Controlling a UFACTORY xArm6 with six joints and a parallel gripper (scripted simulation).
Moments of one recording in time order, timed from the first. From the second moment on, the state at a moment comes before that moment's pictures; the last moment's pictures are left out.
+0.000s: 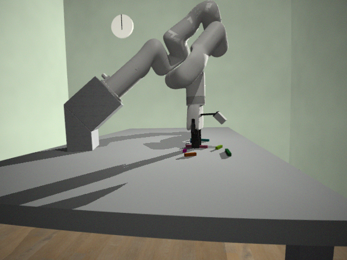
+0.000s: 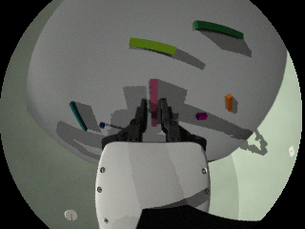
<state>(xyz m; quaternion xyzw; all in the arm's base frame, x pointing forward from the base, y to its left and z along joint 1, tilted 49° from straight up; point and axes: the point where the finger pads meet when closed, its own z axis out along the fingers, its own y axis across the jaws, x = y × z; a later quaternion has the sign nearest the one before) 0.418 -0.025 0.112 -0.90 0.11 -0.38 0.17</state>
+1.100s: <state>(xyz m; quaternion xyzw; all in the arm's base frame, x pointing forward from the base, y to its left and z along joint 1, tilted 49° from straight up) 0.418 -0.025 0.112 -0.90 0.11 -0.38 0.17</state>
